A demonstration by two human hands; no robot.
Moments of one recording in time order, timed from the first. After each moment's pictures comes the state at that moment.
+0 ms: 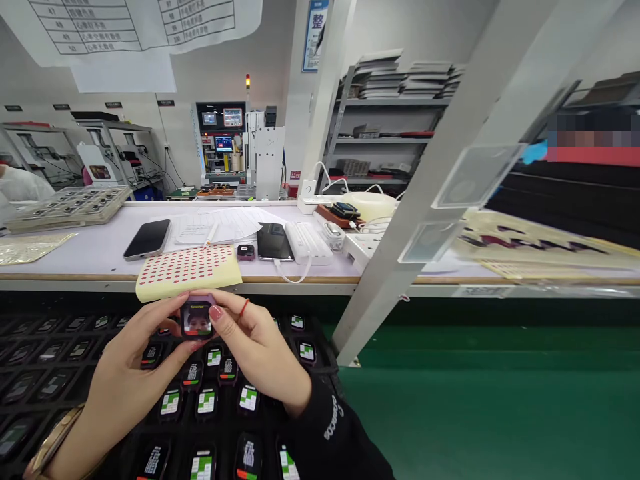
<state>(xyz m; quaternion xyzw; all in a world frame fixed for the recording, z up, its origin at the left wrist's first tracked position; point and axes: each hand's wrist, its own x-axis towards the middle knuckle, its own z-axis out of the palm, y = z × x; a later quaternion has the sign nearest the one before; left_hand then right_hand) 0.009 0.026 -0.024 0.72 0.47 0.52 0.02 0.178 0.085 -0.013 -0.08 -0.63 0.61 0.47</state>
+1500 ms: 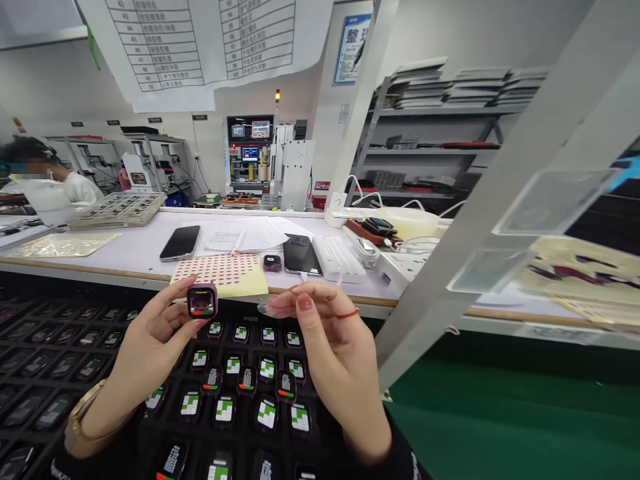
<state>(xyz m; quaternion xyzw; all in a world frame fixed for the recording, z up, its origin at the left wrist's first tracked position) -0.007 0.032 -0.017 0.56 0.45 0.64 0.26 0.205 0.082 -0.004 -0.22 -0.64 0.36 0.64</state>
